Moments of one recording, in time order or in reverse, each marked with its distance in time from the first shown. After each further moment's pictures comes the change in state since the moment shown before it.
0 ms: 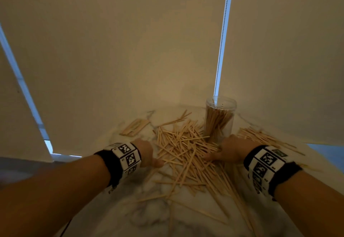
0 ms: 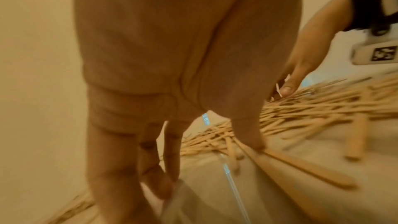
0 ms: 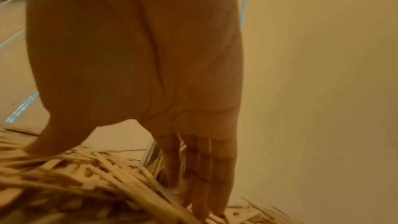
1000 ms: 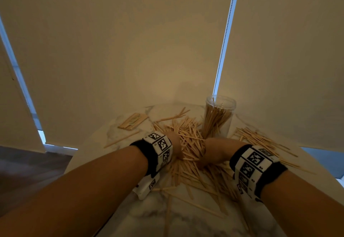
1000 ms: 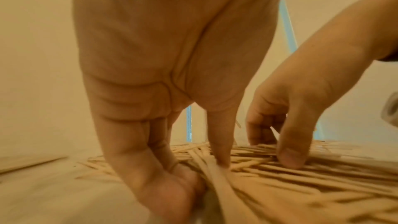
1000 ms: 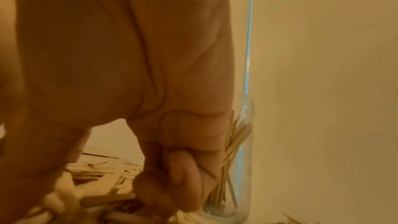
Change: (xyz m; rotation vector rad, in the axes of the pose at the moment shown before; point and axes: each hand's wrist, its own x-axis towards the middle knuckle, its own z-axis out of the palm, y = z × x) left_hand 0.028 0.063 -0.019 -0.272 0.058 0.158; right_hand -0.001 -0.043 -0.001 0.045 -0.098 -0.117
